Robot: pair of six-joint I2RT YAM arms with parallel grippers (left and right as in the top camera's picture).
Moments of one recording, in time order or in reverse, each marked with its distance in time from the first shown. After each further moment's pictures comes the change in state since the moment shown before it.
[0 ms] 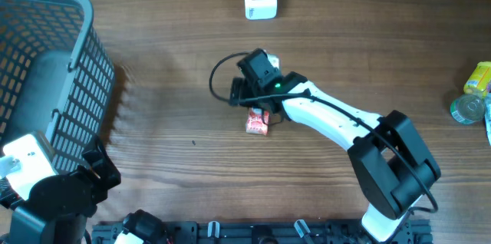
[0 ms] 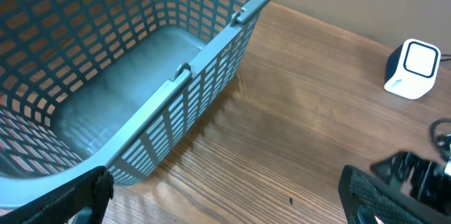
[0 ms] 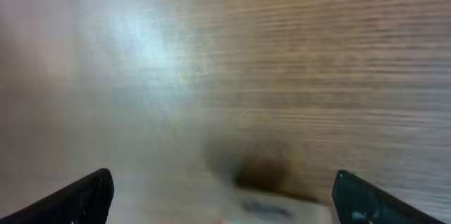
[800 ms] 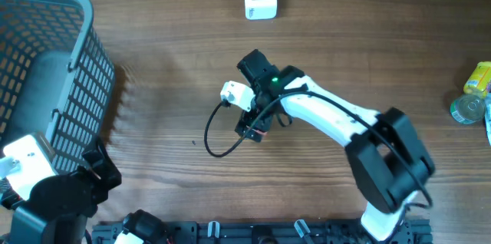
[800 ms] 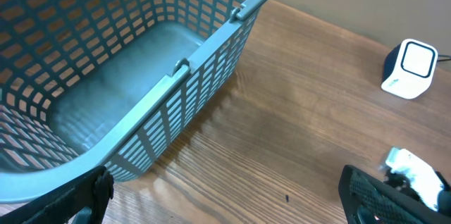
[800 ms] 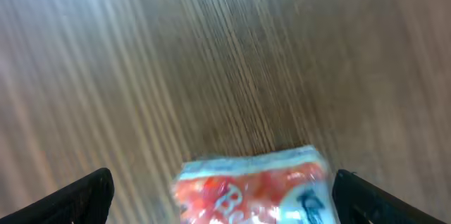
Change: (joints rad) left arm 0.000 0.000 0.000 -0.010 0.011 -0.021; right arm -0.003 0.045 0.058 -0.204 -0.266 -1.178
